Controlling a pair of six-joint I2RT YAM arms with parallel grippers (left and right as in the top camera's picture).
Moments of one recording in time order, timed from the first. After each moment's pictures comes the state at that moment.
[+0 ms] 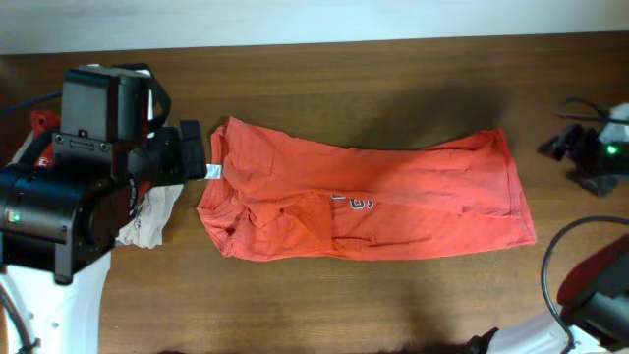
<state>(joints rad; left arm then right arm) -0.24 1.42 2.07 -1.52 -0.25 -0.23 -0.64 1.84 1.60 -1.11 -0.50 -0.03</state>
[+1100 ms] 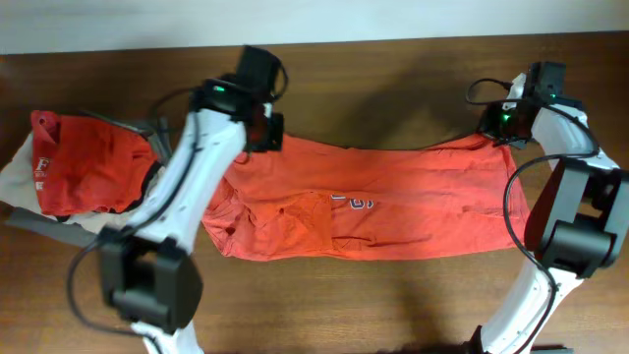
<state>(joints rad) -0.36 1.95 1.76 -1.08 -0.10 -0.23 -0.31 2.16 1.60 -0.62 -0.24 0.16</state>
